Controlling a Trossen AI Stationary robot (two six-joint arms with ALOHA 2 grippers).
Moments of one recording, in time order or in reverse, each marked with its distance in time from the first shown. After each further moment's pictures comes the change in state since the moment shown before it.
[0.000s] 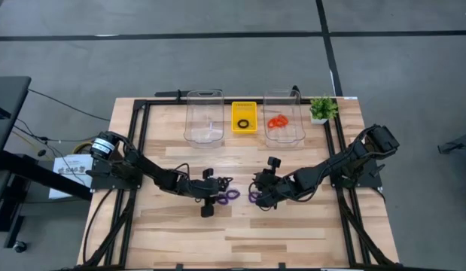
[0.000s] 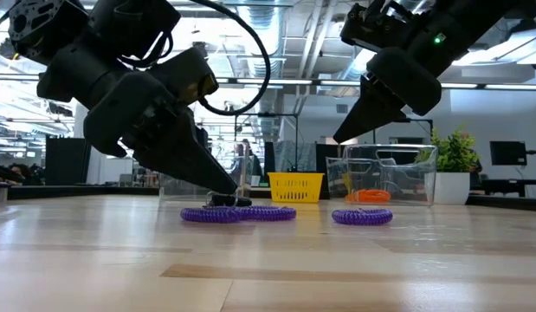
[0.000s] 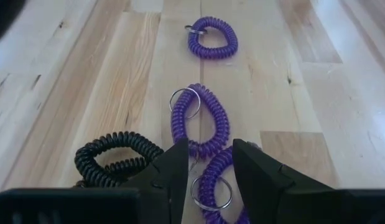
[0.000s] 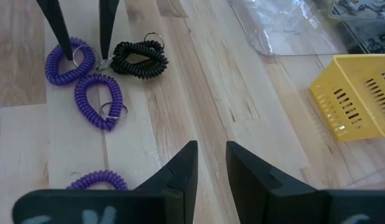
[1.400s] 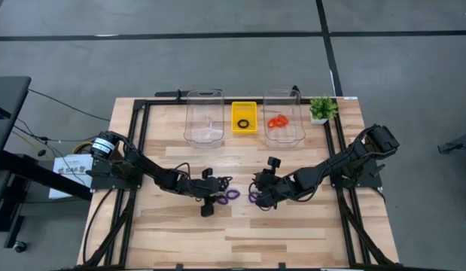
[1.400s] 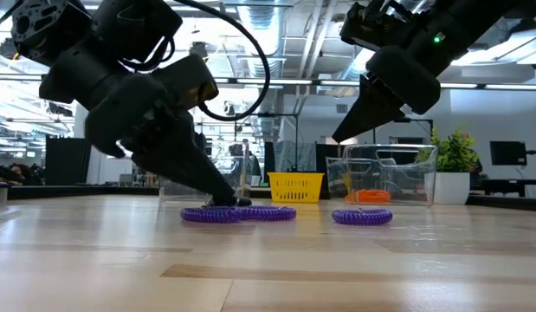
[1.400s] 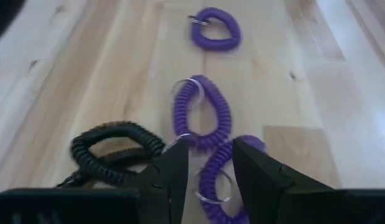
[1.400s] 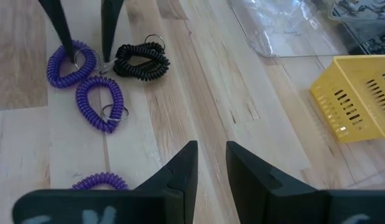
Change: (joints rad) left arm 0.010 0.000 0.000 -0.021 0.027 -0.034; right arm 0.000 0.000 0.000 0.007 0.000 0.000
